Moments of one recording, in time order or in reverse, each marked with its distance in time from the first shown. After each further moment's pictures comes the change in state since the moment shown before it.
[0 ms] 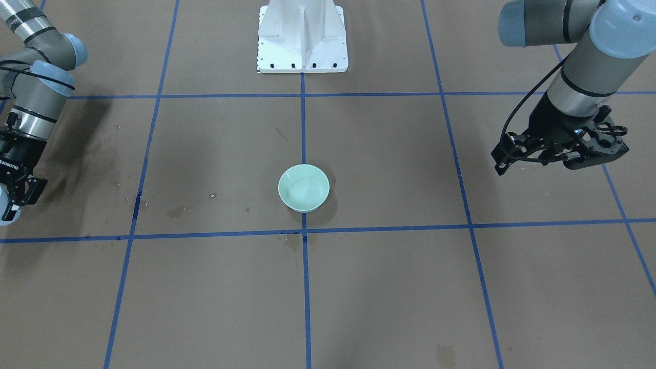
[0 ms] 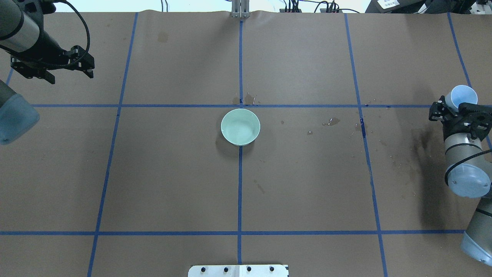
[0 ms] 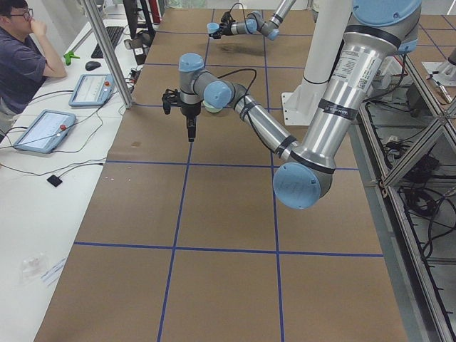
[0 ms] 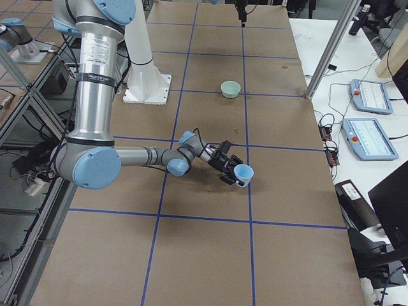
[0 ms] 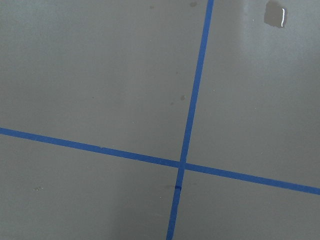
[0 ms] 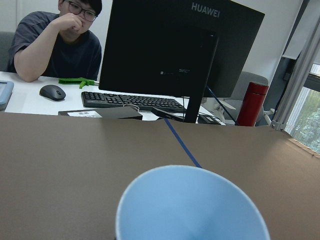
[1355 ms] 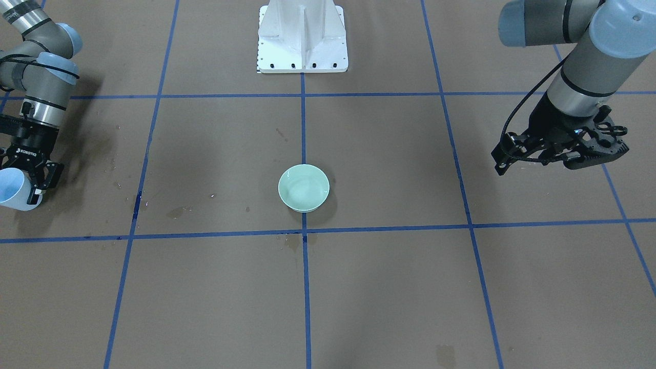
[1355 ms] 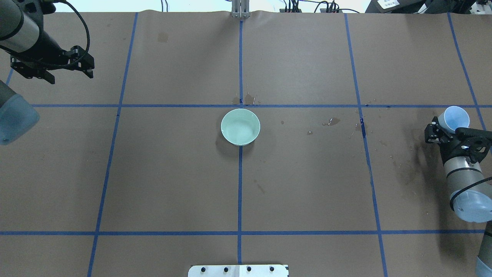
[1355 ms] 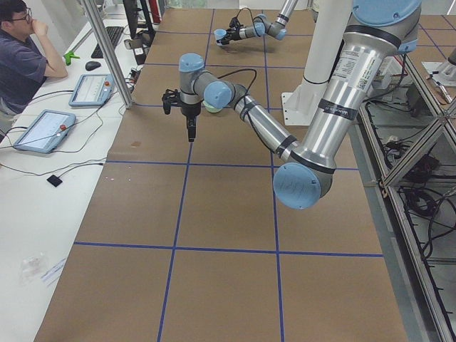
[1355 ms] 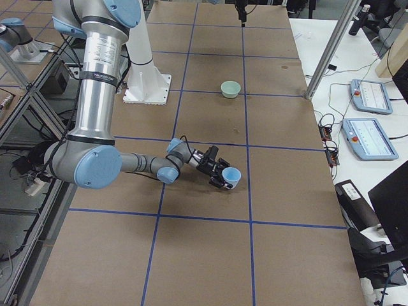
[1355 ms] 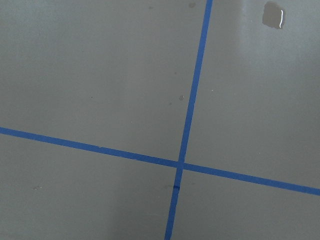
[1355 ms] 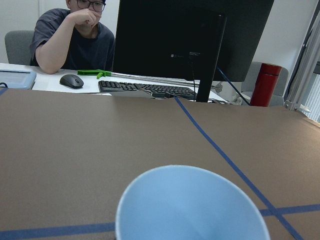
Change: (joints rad) left arm 0.000 0.001 0.000 0.000 0.001 0.001; right arm -0.132 -0.062 -0.022 0.104 -0.039 0.019
